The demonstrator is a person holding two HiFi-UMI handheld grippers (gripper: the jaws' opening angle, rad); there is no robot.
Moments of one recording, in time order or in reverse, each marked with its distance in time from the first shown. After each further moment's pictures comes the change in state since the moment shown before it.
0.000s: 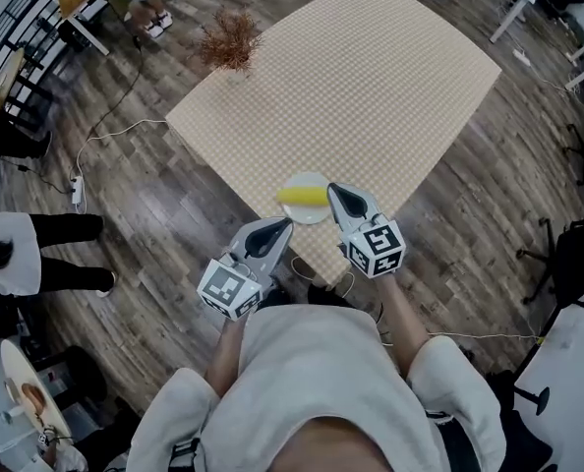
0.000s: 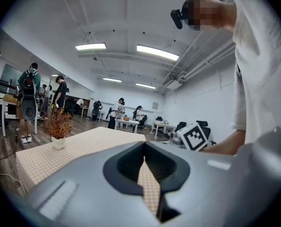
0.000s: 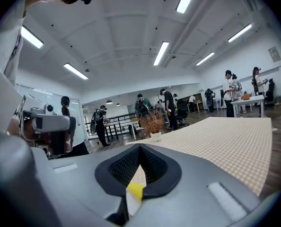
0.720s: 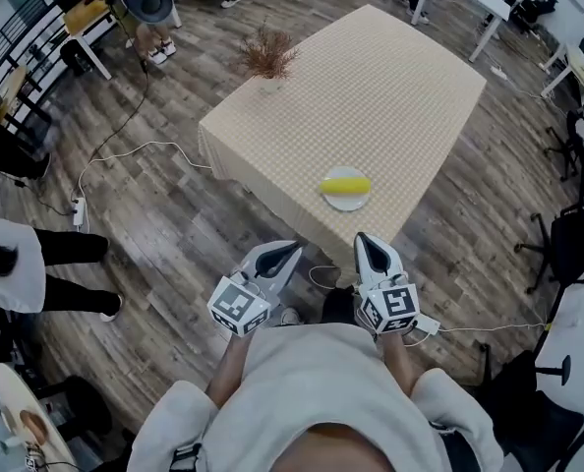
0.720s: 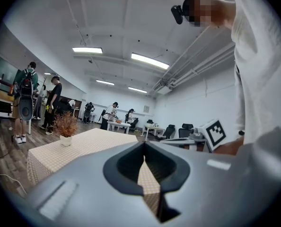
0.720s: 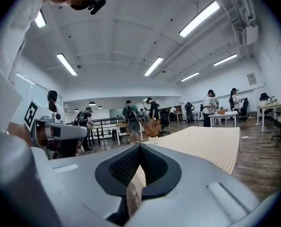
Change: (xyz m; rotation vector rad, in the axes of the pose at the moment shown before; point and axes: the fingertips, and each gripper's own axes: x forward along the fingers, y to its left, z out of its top) left arm -0.189 0.002 -0.016 0.014 -0.042 -0.124; right arm -0.084 0.196 -0.008 -0.029 -0.095 -0.289
